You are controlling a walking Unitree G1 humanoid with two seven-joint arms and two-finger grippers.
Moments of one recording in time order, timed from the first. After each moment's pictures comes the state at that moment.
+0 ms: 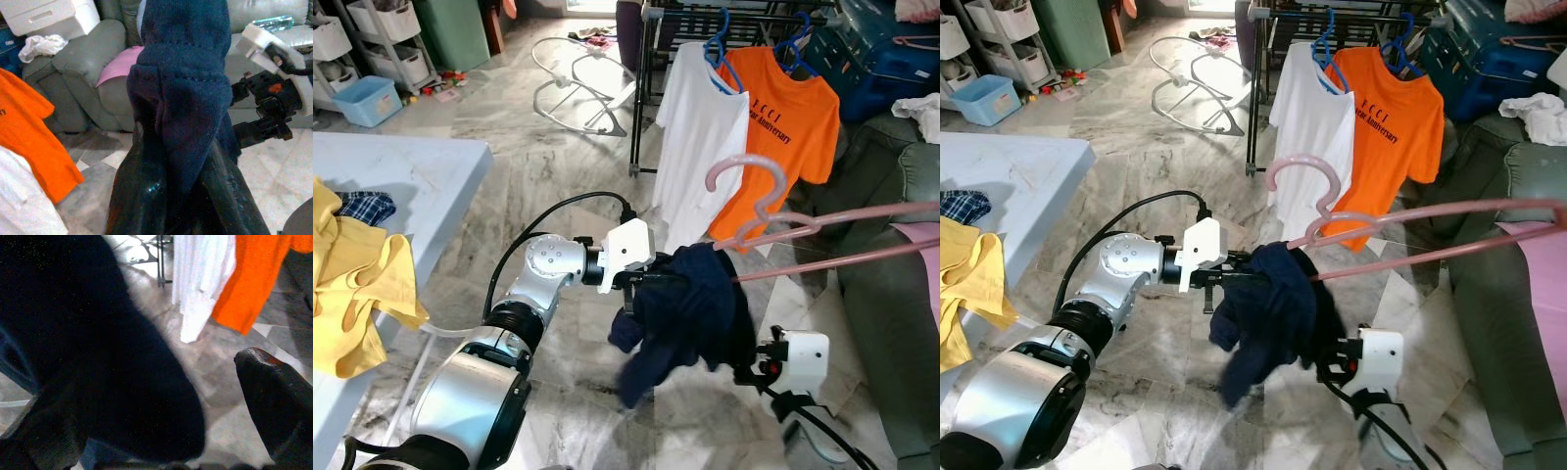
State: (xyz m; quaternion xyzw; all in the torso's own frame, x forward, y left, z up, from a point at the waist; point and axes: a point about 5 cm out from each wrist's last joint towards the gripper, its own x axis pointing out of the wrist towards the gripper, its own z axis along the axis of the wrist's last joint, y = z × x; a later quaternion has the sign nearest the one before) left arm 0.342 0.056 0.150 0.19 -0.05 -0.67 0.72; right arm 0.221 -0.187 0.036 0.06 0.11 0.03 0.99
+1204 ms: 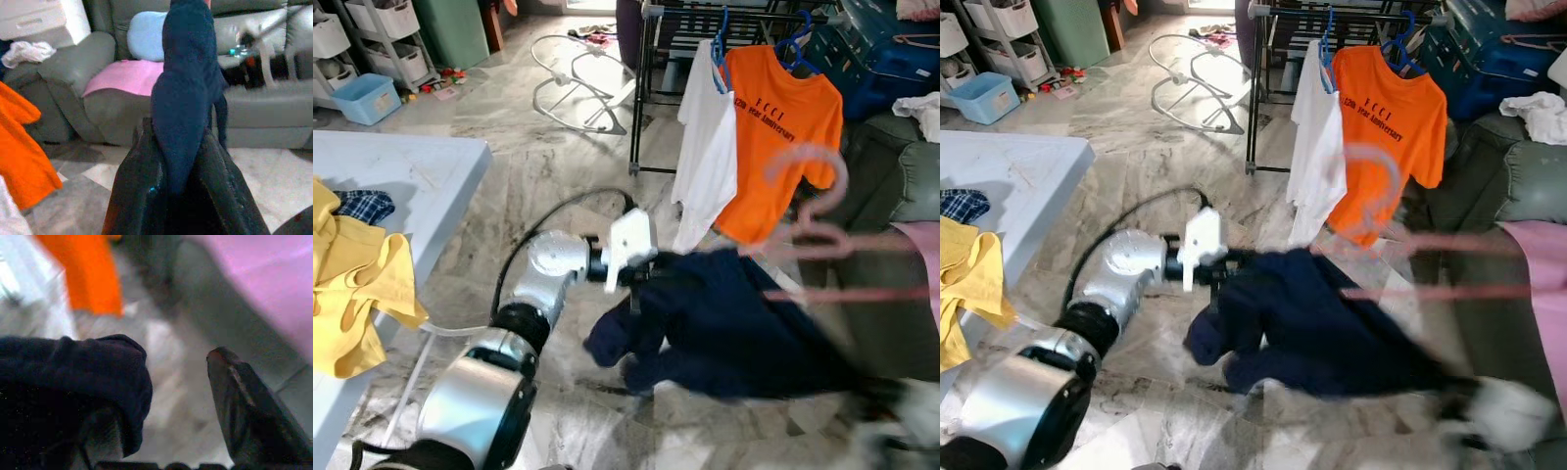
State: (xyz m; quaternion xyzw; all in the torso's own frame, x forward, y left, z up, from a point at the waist) left arm 0.337 0.049 0.149 0.14 -0.05 -0.69 0.71; right arm 0.167 -0.318 0.026 0.11 0.11 -0.29 0.94
